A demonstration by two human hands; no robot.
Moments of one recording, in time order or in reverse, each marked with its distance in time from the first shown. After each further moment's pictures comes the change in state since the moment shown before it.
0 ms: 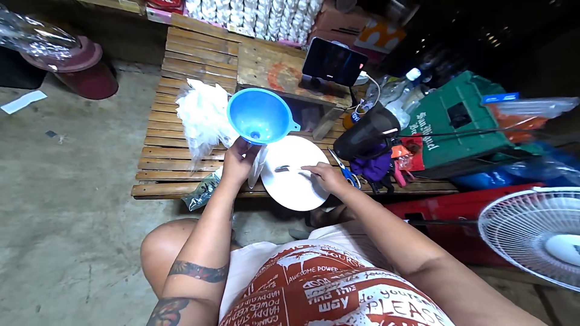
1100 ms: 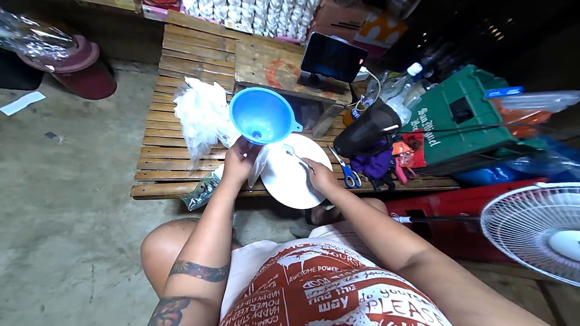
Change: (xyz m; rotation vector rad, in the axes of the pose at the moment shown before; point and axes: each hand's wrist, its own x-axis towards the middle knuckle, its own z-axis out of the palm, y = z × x) left_hand 0.000 -0.007 0.003 -0.006 -0.026 0.020; right_hand 0.015 -0.033 0.014 0.020 -0.051 0.433
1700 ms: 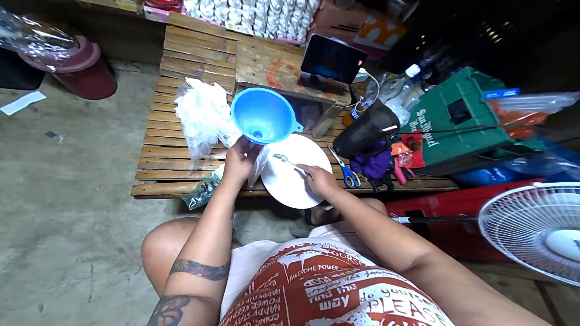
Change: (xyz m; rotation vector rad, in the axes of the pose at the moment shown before) left_hand 0.000 0.003 -0.001 0.038 -0.014 -0.021; right_hand -0.014 -0.003 -0.001 -0.082 -0.056 -0.111
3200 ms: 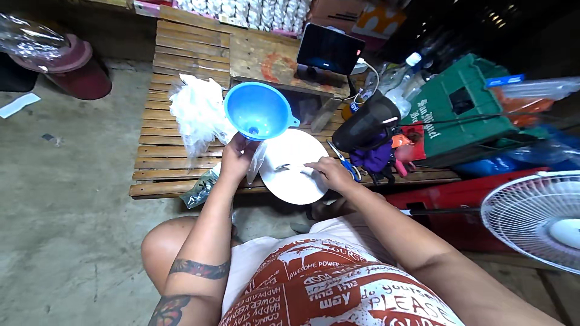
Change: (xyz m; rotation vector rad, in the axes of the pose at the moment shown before) left_hand -0.001 0.004 -0.001 -0.030 -0.004 -0.031; right_hand -0.005 0.057 -0.008 0.001 0.250 -0.478
